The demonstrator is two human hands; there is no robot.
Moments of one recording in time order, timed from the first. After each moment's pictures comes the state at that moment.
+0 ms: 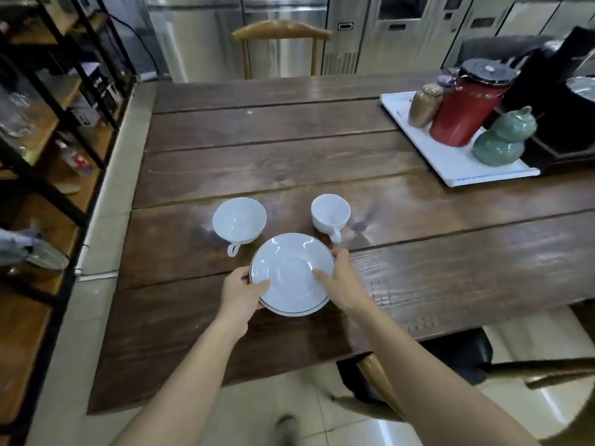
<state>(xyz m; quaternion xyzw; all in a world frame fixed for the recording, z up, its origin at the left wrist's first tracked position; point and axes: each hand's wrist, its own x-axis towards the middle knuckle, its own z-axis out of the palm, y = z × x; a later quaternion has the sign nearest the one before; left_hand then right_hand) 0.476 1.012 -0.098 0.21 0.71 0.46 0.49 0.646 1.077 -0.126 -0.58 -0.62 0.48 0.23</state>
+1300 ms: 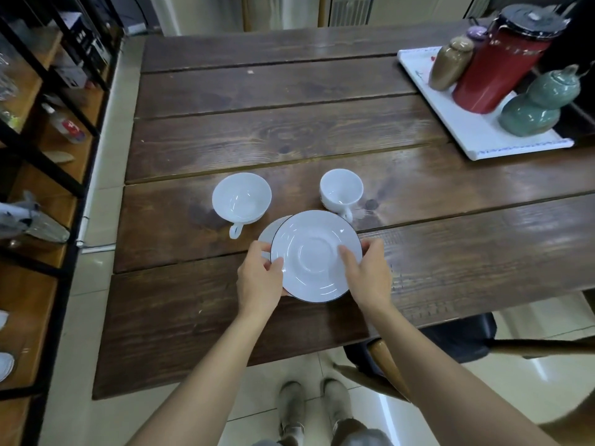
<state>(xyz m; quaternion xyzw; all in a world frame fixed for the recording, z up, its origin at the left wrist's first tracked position) 0.494 1.019 -0.103 0.33 0.78 0.39 0.36 0.655 1.066 -0.128 -0.70 -0.57 0.33 0.28</state>
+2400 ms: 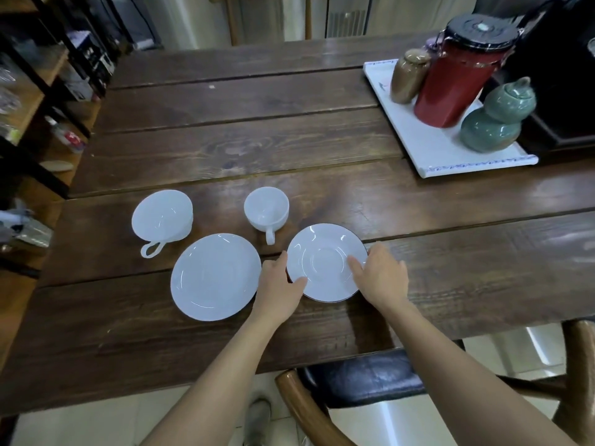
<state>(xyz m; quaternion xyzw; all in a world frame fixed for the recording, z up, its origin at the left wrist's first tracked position) 0.644 1.087 -0.120 0.46 0.76 0.26 0.39 0.809 1.157 -0.148 -0.70 -0.69 0.17 0.09</state>
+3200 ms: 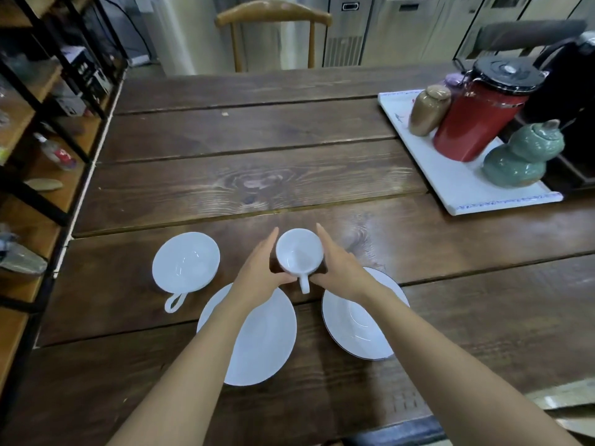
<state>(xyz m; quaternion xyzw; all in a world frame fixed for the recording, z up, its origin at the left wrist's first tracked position) 0.521 1.165 -0.122 0.50 0.69 0.30 0.42 0.687 1.216 -0.110 -0.50 -0.76 0.40 0.06</state>
